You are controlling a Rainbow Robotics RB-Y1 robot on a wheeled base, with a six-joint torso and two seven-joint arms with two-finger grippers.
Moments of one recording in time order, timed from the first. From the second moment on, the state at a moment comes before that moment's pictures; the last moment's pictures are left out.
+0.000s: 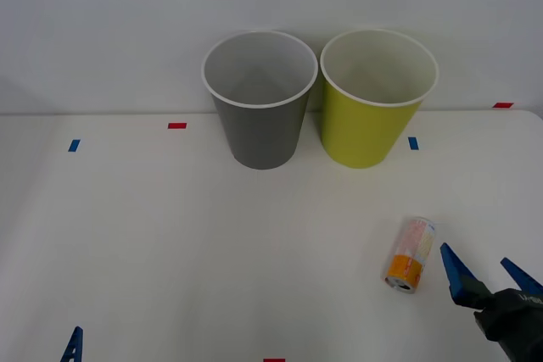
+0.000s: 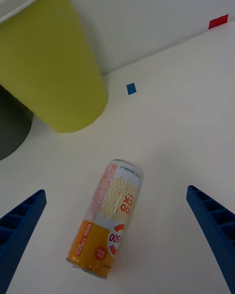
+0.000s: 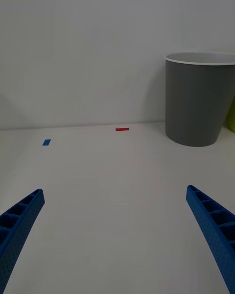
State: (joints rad) right arm 0.86 -0.40 0.02 -2.42 -0.46 0.26 1.27; left arm 1.23 0.57 -0.21 -2.21 0.40 -0.70 -1.68
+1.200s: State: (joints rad) right arm 0.27 -0.55 -0.05 -2.50 -0.48 1.44 0.71; left arm 1.23 0.57 -0.21 -2.21 0.40 -0.70 -1.68
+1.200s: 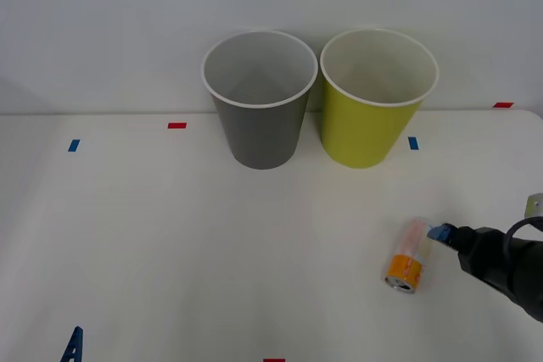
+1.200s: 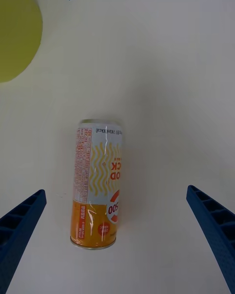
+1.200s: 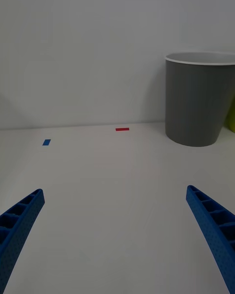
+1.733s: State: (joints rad) right arm -0.01 -0.71 0.07 -2.22 -0.69 1.50 0.73; left arm 1.23 0.57 -0.21 -2.21 0.40 -0.70 -1.68
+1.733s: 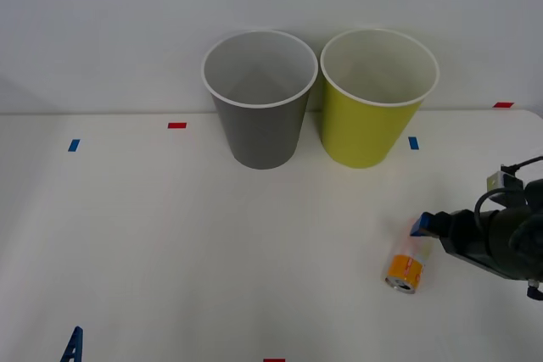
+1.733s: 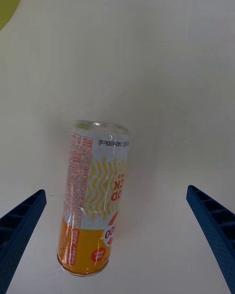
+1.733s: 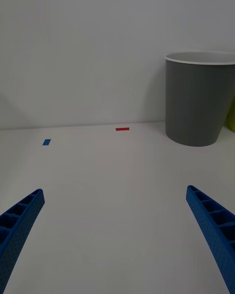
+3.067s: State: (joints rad) right arm -0.35 -0.74 0.34 -1.78 -0.83 1.48 0.67; left arm 1.23 0.57 -0.21 -2.21 0.40 -0.70 -1.68
